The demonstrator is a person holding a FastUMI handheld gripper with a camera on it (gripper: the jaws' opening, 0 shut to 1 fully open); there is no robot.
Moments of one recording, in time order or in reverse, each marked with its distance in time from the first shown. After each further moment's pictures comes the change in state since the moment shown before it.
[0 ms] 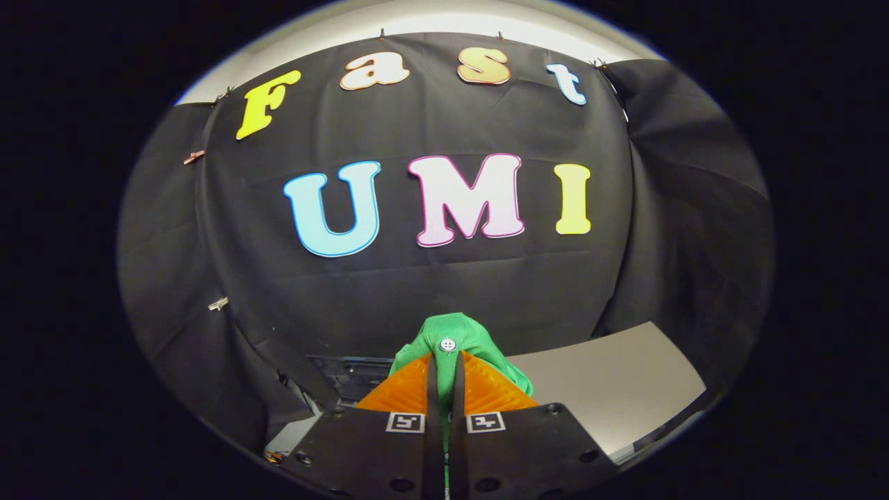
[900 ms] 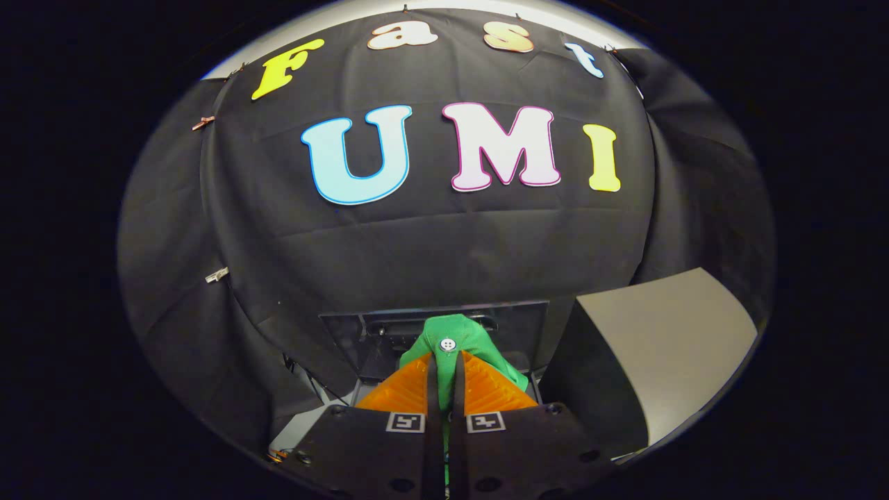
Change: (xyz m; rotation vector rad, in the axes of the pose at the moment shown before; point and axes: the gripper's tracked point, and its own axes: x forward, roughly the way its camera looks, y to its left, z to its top) arm 0.070 0.068 -0.145 0.010 0.079 0.013
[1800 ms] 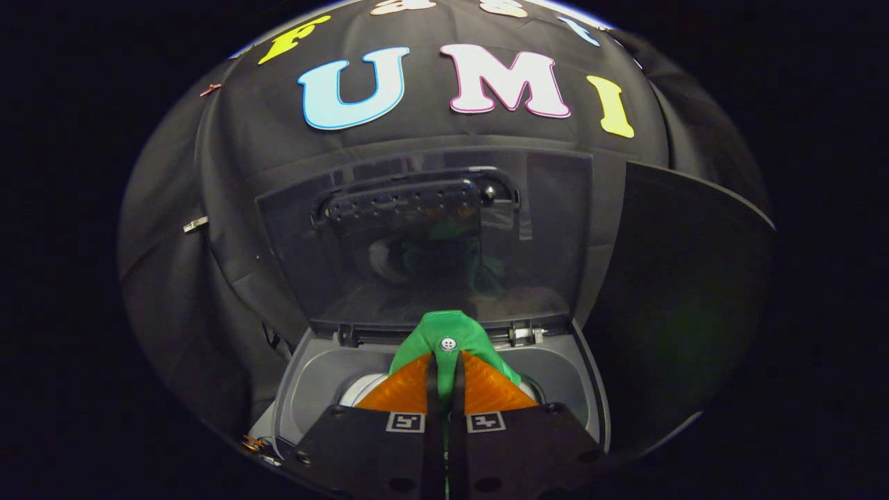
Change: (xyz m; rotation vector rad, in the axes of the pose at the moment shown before) arm 0.113 -0.029 -0.172 -0.015 0.084 0.027
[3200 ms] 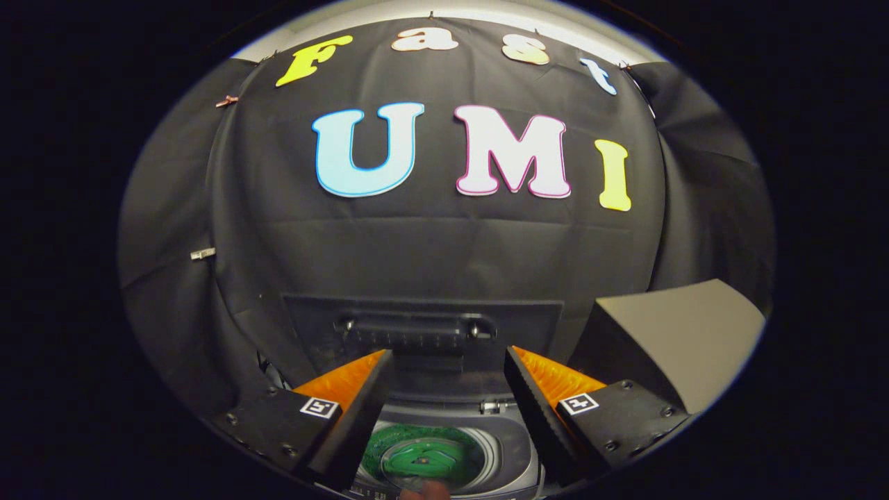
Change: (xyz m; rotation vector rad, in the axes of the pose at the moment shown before) arm -0.059 0.009 0.164 -0.102 -0.241 -0.029
